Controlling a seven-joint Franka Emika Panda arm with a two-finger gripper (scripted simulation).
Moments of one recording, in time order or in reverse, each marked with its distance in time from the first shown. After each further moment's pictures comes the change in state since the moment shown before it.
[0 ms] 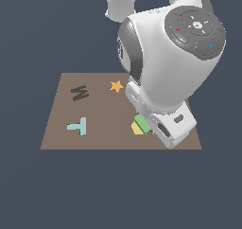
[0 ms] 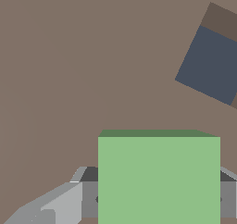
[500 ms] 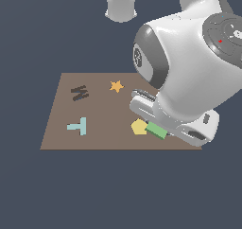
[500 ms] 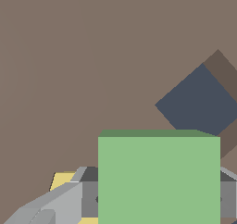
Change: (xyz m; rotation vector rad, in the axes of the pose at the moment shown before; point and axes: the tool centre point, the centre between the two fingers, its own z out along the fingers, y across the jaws) arm 0.019 0.034 -0.001 0.000 0.001 -0.422
